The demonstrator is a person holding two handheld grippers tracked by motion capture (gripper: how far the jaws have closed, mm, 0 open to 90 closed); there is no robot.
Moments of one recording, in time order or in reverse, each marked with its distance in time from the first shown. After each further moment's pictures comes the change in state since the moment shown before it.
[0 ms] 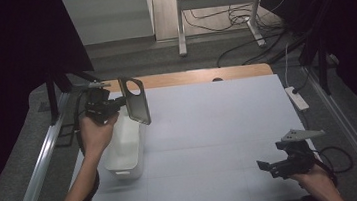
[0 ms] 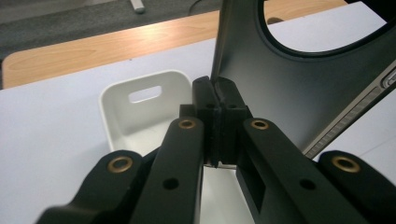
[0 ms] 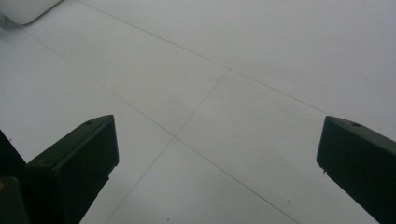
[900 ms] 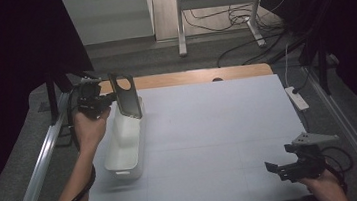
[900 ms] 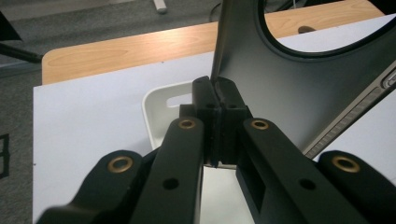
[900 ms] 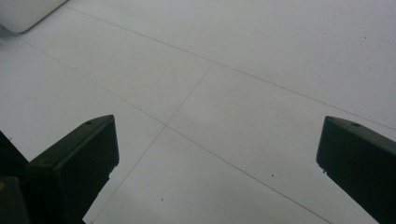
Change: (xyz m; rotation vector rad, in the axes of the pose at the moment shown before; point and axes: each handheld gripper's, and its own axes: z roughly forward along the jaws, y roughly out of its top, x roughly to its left) left arm 0.026 0.008 0.005 -0.004 0.076 -0.045; right arm -0.005 -0.012 -0.016 -0.035 -0.024 0.038
